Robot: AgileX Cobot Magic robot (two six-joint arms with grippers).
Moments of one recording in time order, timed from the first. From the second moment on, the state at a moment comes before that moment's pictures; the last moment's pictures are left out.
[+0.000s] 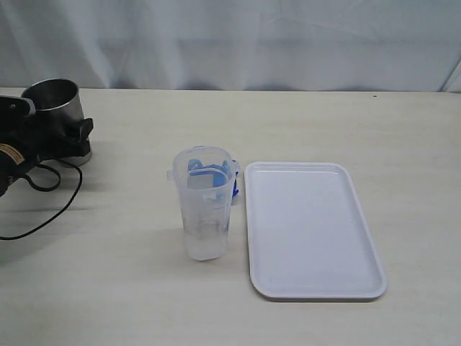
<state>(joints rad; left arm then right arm) 0.08 2.24 -0.89 0.39 -1.05 -0.15 0.03 0.00 0.00 -0.11 0.35 0.03</state>
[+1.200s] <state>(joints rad) 0.08 2.23 -0.73 0.37 -1.21 -0.06 0.03 0.00 0.00 -0.11 0.35 0.03</state>
